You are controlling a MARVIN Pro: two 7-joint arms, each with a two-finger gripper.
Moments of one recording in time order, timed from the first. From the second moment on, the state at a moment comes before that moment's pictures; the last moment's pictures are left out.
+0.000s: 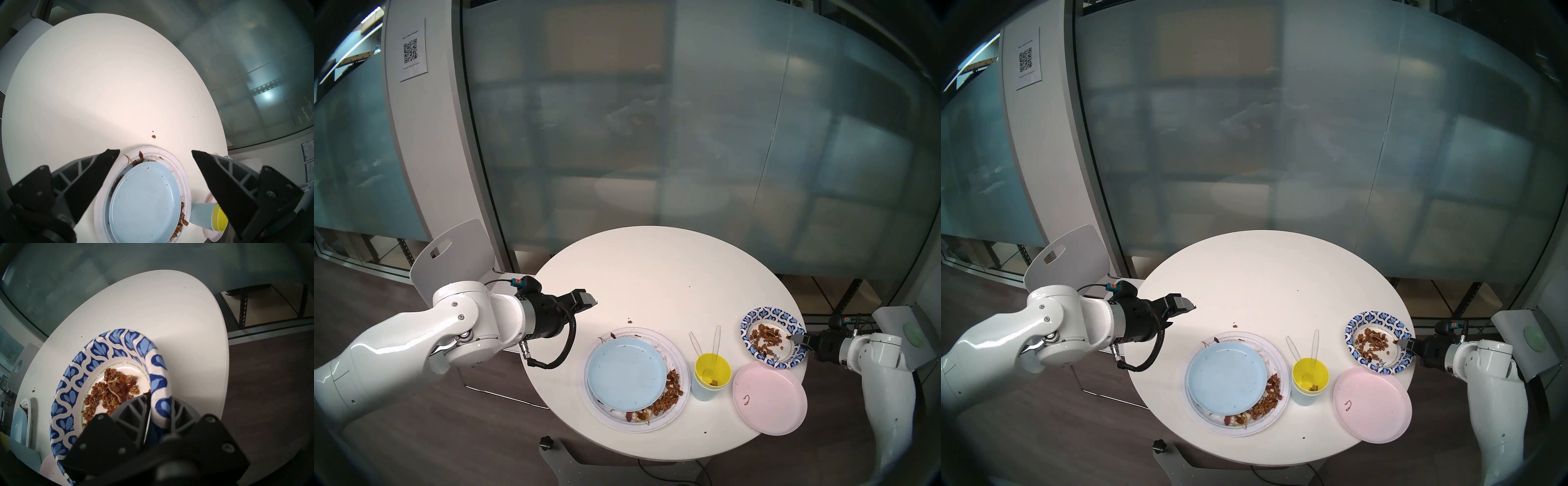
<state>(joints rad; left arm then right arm) 1.43 -0.47 -1.04 -2.17 -2.07 0.22 0.62 -1.75 -0.95 1.98 -1.40 0.64 0.74 0.57</state>
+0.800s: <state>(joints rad) 1.43 -0.47 -1.04 -2.17 -2.07 0.22 0.62 -1.79 -0.98 2.13 -1.40 0.70 0.75 0.61</state>
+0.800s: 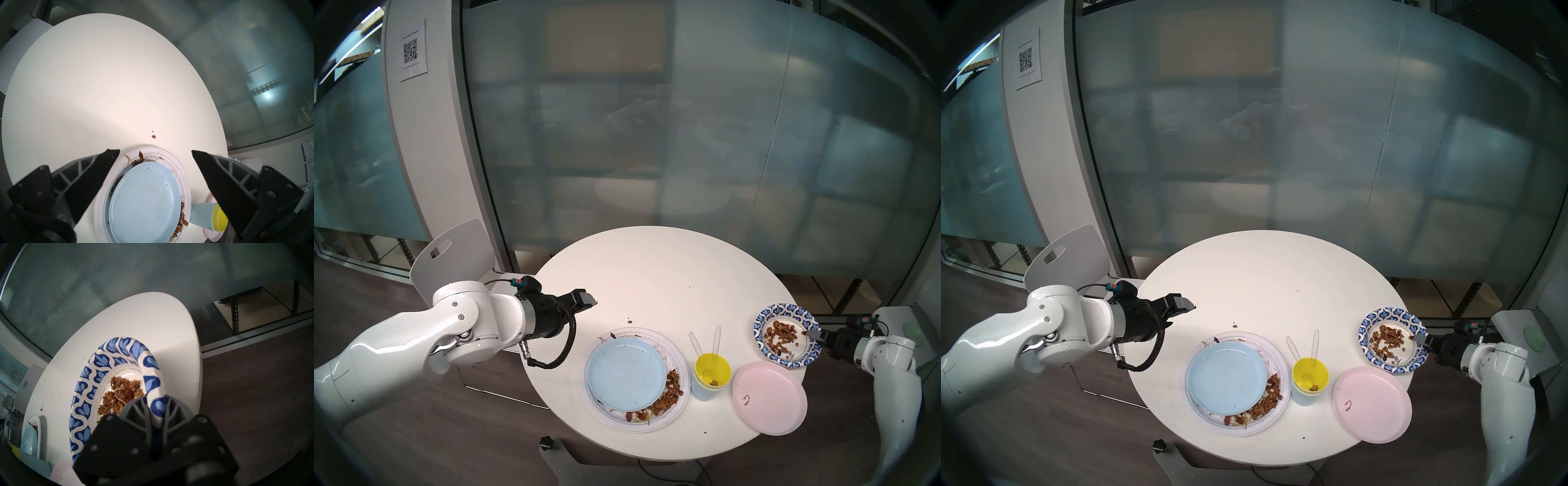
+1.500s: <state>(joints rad) 1.43 -0.47 -1.03 -2.17 -2.07 0.21 0.62 -1.98 -1.07 2.28 -1.57 0.78 0.81 0.78</state>
